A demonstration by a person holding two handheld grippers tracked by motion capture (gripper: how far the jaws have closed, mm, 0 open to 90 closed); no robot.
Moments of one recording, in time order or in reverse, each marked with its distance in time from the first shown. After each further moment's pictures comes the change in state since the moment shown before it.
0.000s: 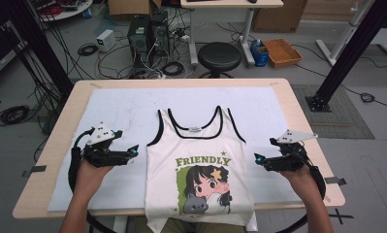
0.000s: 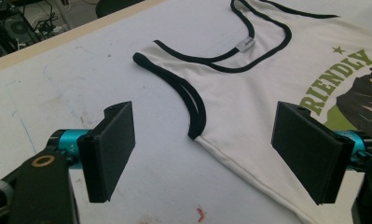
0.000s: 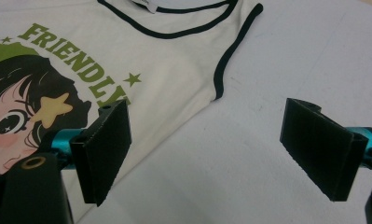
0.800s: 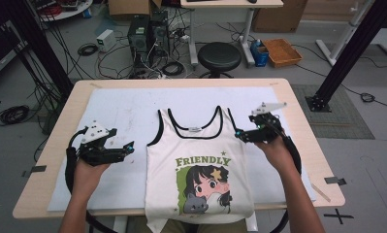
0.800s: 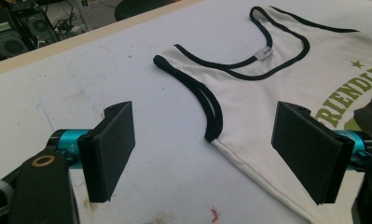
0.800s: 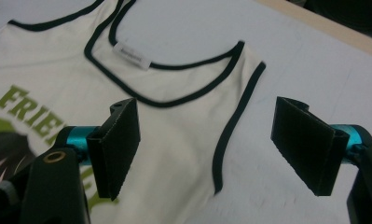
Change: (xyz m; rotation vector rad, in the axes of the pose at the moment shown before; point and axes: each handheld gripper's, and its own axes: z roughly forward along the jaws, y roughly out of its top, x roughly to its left) left arm 0.008 -0.002 -0.007 -0.027 0.052 -0.047; right arm -0.001 0.091 0.056 0.044 -0.026 -0.023
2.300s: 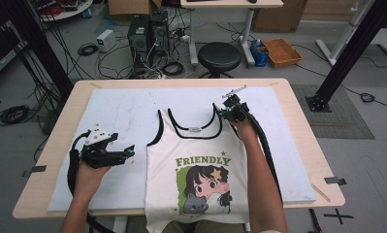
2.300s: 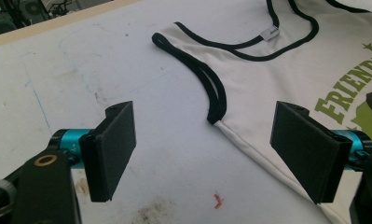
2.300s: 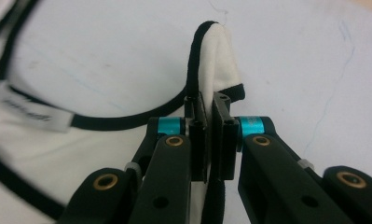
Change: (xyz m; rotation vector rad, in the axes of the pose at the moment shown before) left arm 0.001 -0.014 0.009 0.038 -0.004 -0.017; right arm -0.020 0.032 0.123 0.117 0.001 0.045
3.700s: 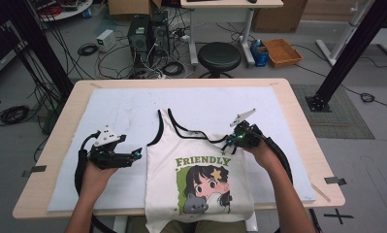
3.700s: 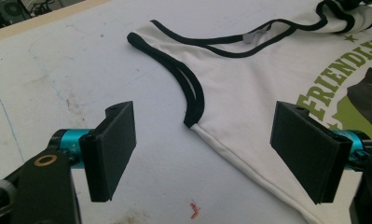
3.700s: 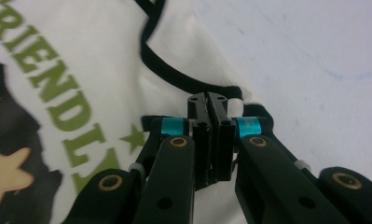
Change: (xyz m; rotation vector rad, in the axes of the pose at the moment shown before) left arm -0.013 0.003 0.012 0.035 -0.044 0.040; right arm 0.039 -0.062 -0.063 0.085 0.160 -0.219
